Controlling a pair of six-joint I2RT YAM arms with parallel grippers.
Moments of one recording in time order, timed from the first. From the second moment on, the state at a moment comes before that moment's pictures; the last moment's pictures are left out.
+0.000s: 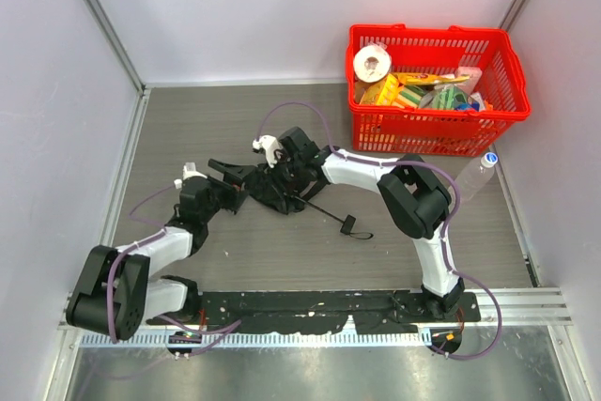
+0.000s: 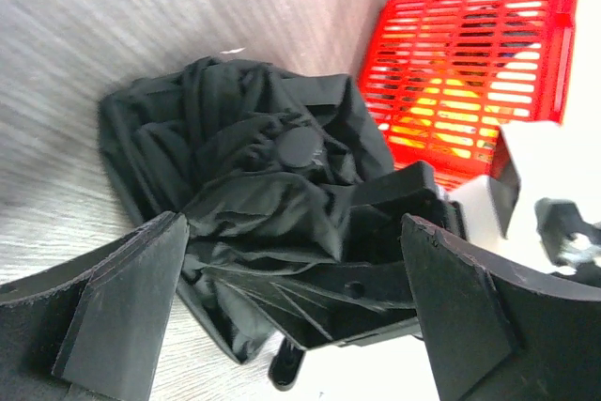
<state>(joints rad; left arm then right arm) -0.24 1.20 0.28 0.58 0.13 -1.36 0.79 2.08 1.45 -0.18 -0.44 -0.07</state>
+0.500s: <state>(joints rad) -0.31 1.42 0.34 0.59 0.10 -1.36 0.79 2.10 1.50 -0.24 -0.46 -0.10</state>
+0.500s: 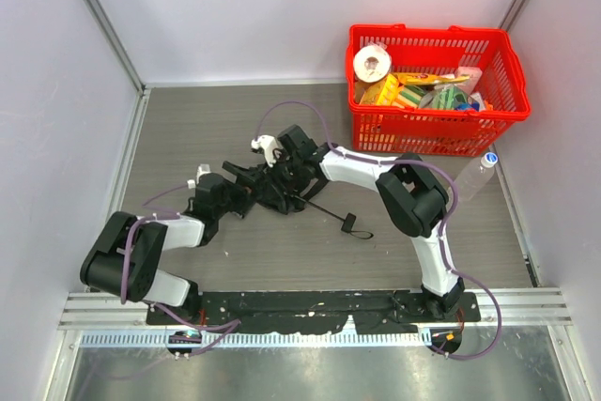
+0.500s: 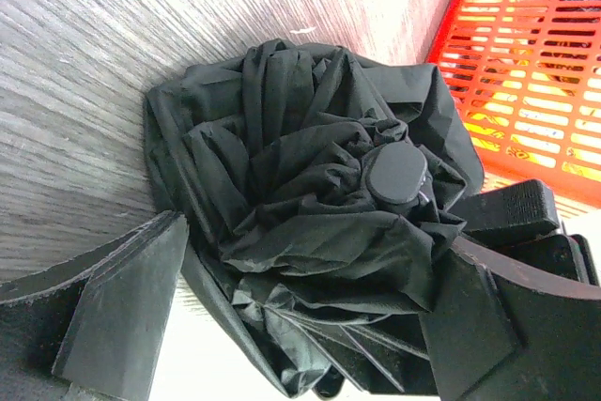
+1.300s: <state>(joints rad) -0.33 1.54 0.36 0.70 0.03 -1.33 0.79 2.10 1.48 -0.25 -0.45 -0.02</state>
